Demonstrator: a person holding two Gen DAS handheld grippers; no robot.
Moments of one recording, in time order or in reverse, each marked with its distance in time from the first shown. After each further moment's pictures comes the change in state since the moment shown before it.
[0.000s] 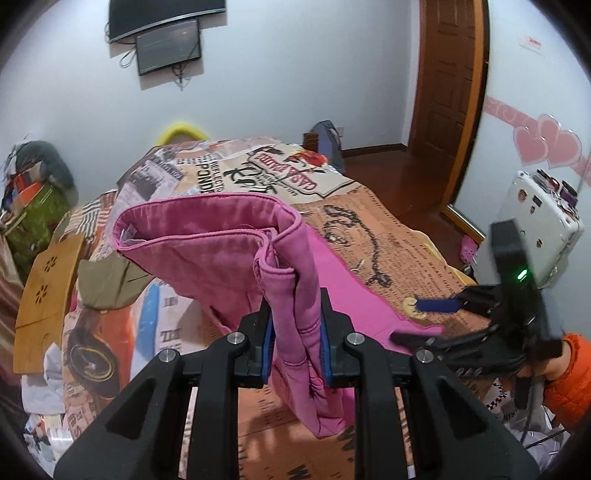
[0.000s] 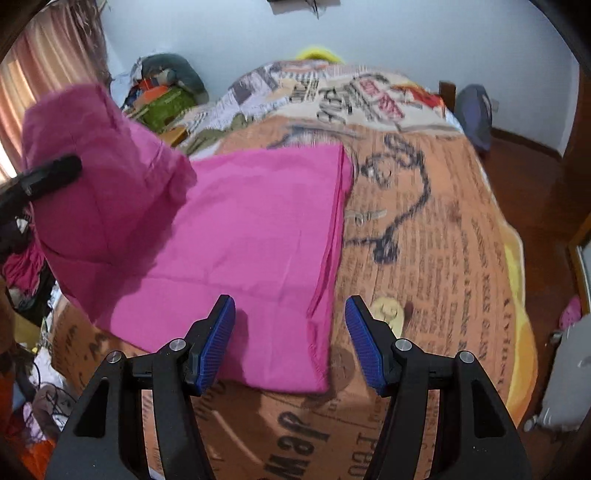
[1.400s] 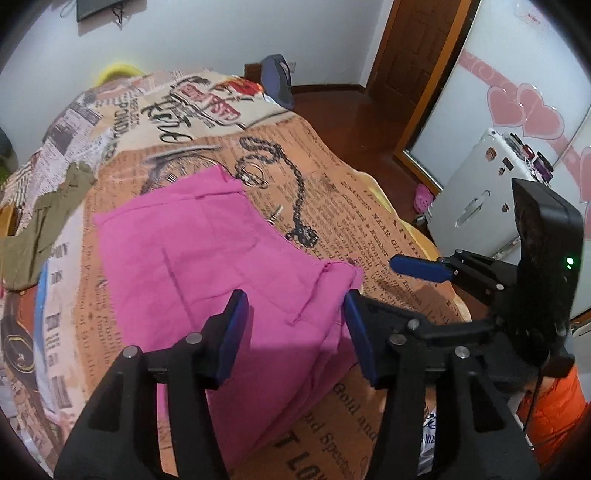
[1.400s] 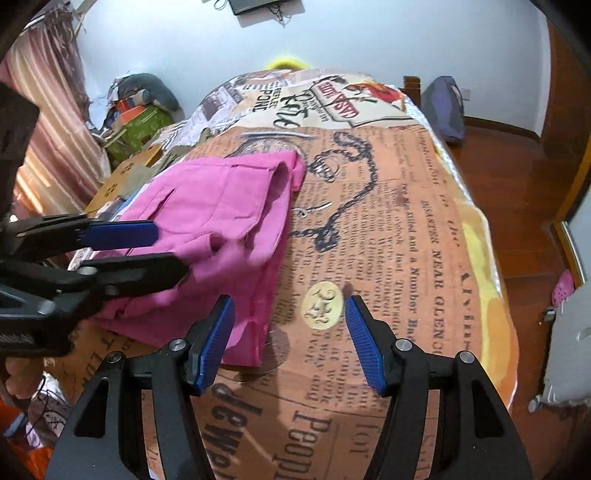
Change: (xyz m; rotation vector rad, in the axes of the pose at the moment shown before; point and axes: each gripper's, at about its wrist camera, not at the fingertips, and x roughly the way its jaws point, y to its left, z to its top) left arm 0.081 -0.066 0.005 -0.006 0.264 -0.208; right arm -0.038 -0.043 -0.010 0.095 -0.090 -0.063
